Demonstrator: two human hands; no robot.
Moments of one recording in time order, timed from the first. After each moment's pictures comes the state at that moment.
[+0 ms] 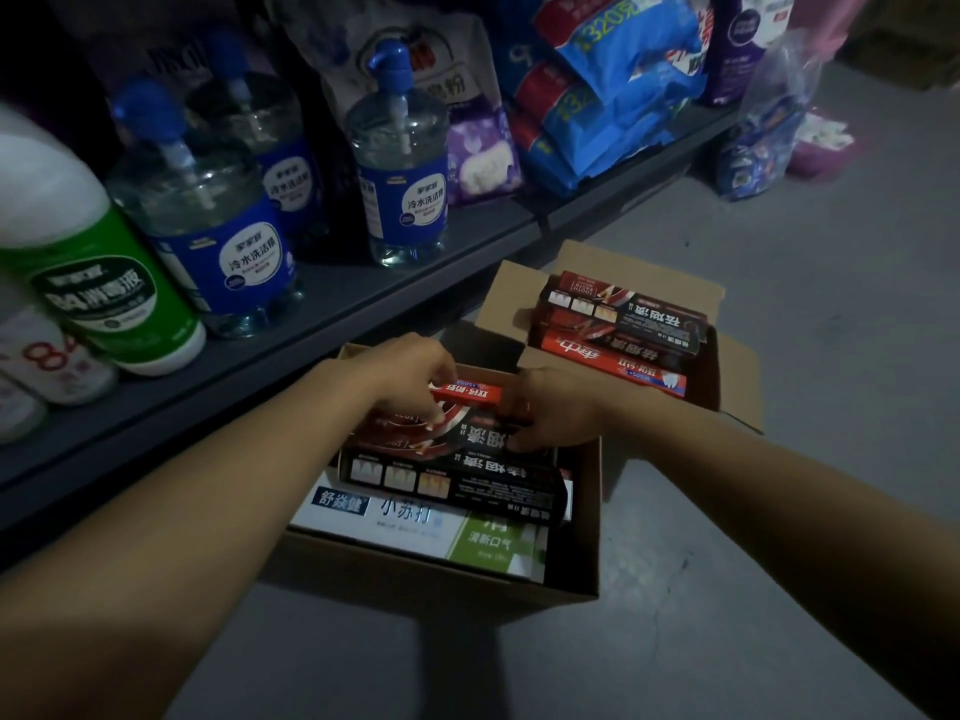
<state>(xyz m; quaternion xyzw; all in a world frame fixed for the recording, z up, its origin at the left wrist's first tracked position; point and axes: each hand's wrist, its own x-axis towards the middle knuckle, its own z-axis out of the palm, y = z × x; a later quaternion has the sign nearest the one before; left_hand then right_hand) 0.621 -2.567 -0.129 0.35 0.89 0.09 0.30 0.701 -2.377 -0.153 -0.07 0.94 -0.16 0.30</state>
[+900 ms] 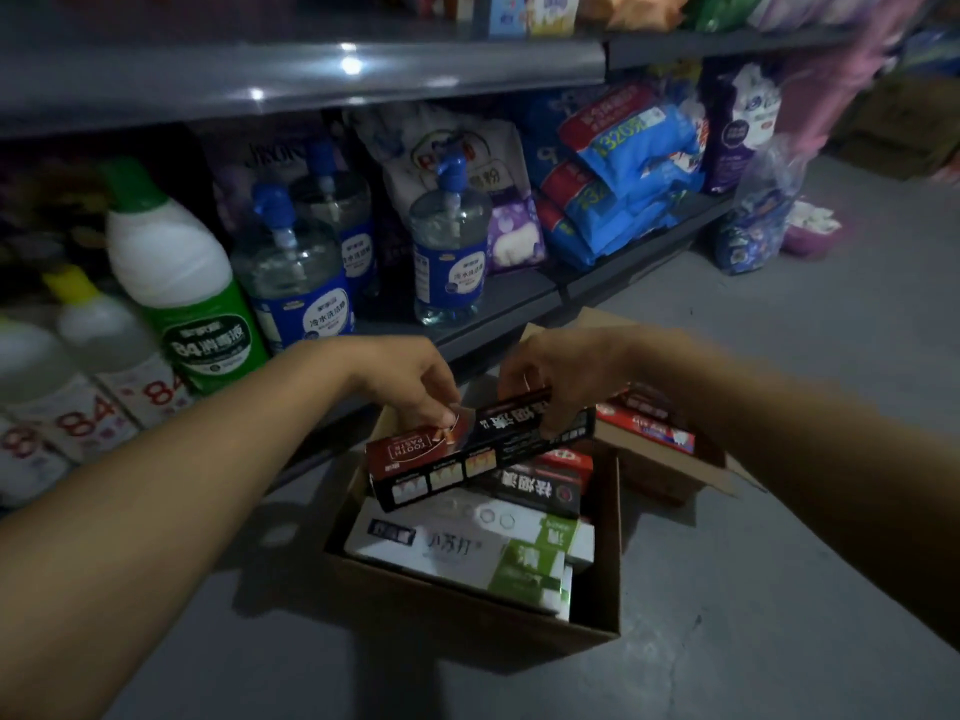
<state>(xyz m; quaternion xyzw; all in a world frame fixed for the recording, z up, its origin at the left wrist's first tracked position) 0.606 -2.623 -0.043 0.34 0.85 0.15 0.38 0.677 -2.423 -0.017 -0.13 0.93 -0.10 0.32</state>
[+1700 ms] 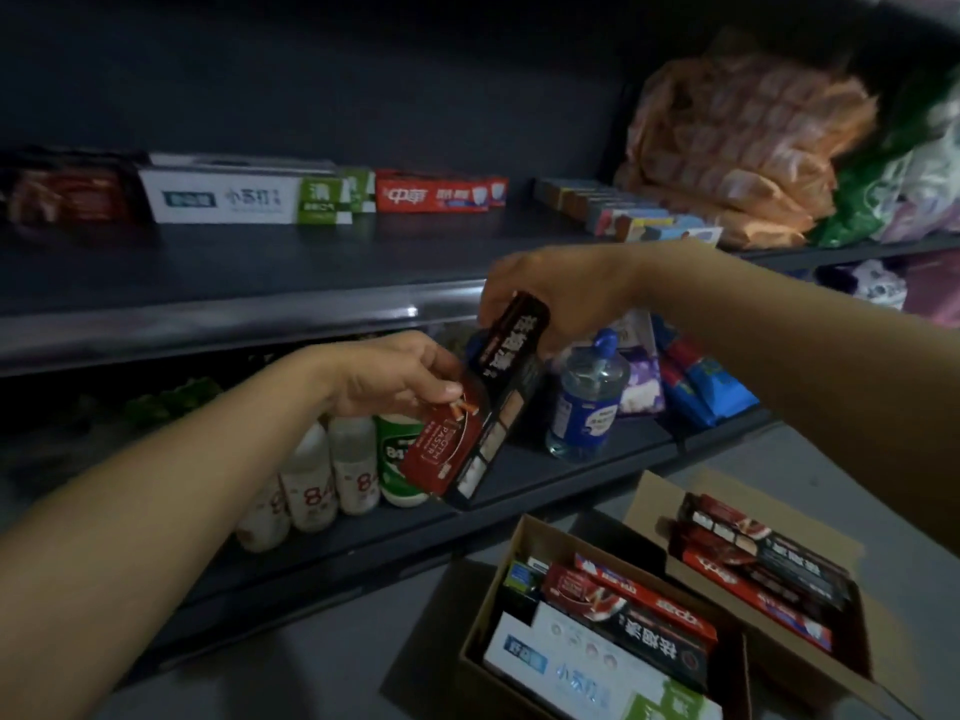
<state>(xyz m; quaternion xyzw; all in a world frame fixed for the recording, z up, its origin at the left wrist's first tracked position) 0.603 -2.798 0.097 0.19 0.74 0.55 0.34 0.597 -2.596 0.188 -0.34 0.94 0.04 0.07</state>
